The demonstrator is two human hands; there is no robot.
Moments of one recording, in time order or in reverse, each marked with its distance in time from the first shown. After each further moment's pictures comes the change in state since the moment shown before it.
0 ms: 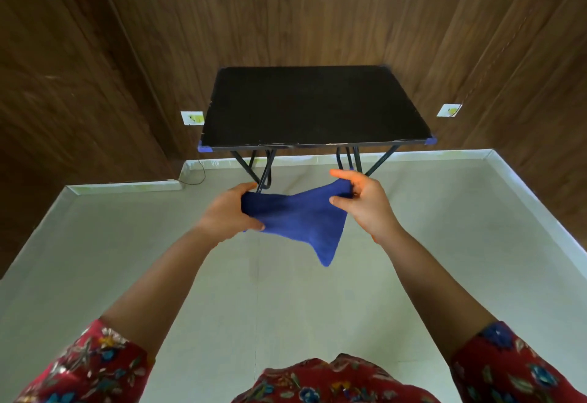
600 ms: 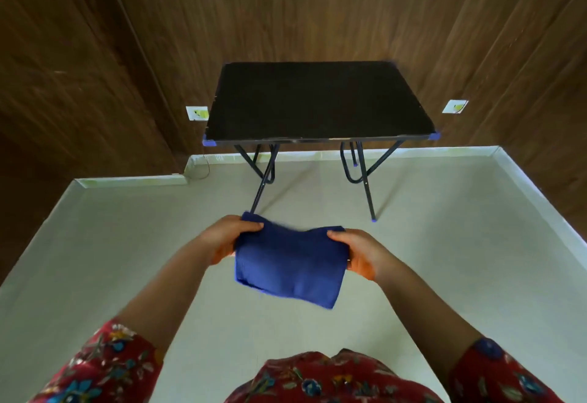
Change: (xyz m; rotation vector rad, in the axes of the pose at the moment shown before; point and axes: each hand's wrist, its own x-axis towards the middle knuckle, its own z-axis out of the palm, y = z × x) left_hand -0.020 -0.031 0.030 -0.631 -0.168 -0.464; right_hand -0.047 0.050 0.028 0.560 -0.254 0.770
